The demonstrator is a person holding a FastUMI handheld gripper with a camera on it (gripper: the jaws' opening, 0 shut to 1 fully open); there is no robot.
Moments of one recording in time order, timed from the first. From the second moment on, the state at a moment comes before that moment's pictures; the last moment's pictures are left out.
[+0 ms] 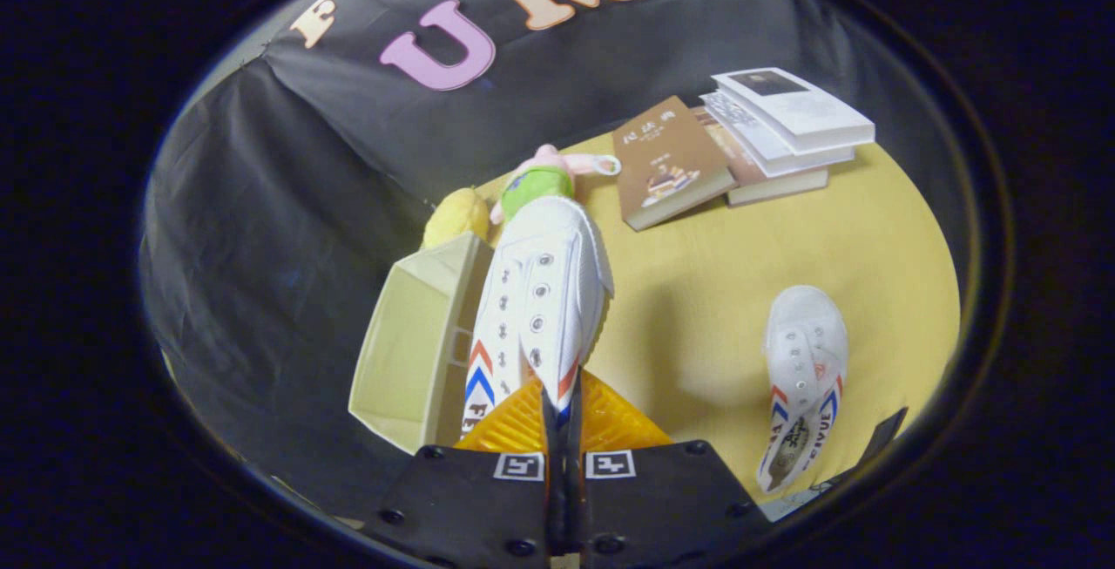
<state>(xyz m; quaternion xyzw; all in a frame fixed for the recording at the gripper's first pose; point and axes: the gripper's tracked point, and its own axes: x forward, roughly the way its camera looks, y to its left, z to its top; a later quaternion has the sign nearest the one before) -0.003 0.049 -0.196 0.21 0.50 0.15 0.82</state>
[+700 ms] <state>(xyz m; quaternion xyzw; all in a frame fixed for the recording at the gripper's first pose) 0.016 0.211 -0.184 0.19 0.51 0.21 0.81</state>
